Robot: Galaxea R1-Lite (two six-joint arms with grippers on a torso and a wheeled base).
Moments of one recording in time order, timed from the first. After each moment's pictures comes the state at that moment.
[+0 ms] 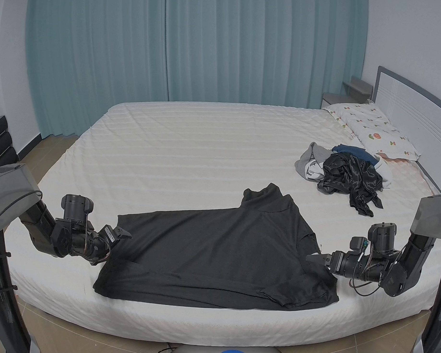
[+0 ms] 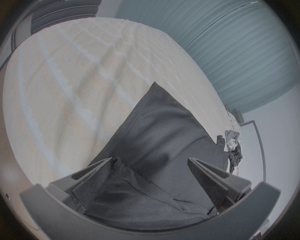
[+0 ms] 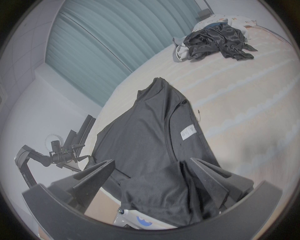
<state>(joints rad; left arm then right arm) 0.01 2.18 -0.82 -0.53 -0.23 -0.75 0.11 2.21 -0.45 -1.18 0.45 0.44</state>
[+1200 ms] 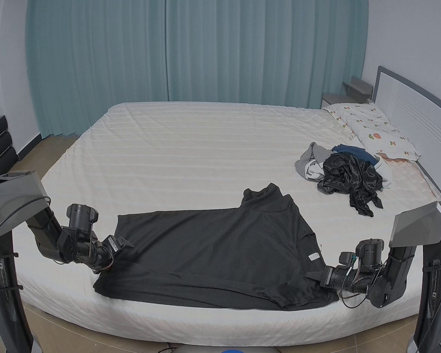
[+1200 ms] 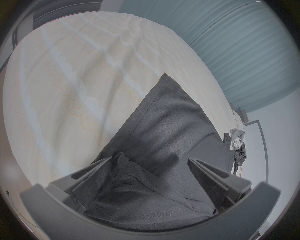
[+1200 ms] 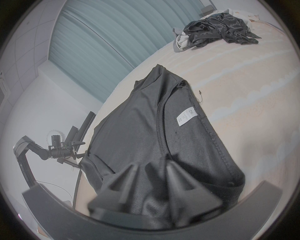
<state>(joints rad) 0.01 2.24 -0.81 -0.53 -0.22 -0.75 0.12 2.41 -0.47 -1.31 0.47 0.44</state>
